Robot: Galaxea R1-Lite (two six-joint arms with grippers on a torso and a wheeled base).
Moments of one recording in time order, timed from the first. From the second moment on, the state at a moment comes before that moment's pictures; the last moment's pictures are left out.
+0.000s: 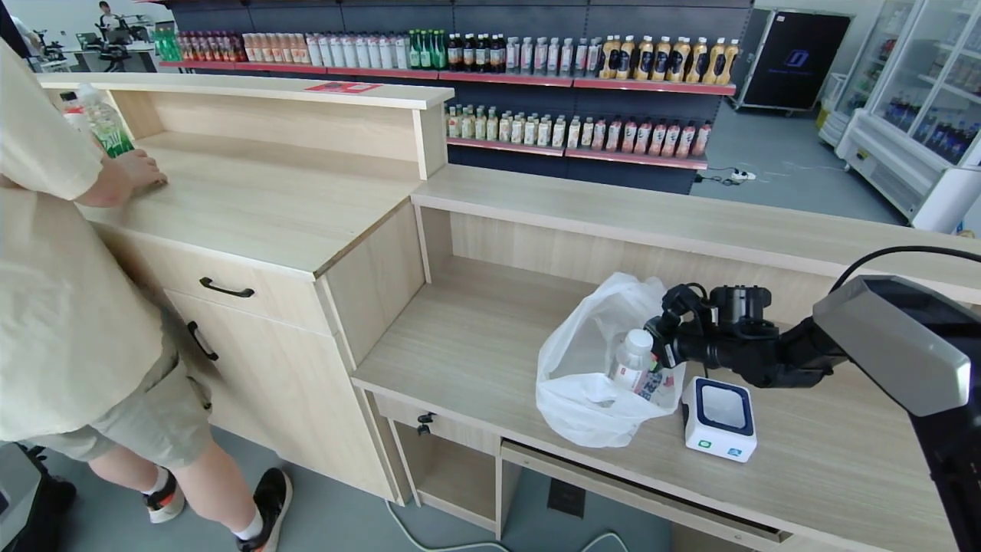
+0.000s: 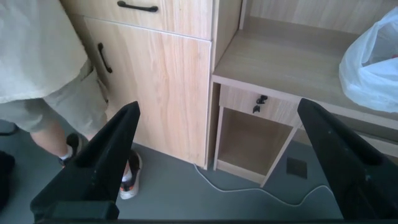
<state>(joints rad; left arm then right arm) 0.00 0.00 0.00 0.00 0.01 0.00 0.00 2.54 -1.45 -0.61 0.39 -0.40</state>
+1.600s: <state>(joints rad) 0.00 0.00 0.00 0.00 0.01 0.00 -0.01 2.53 -1.41 -0.64 0.45 -0.40</state>
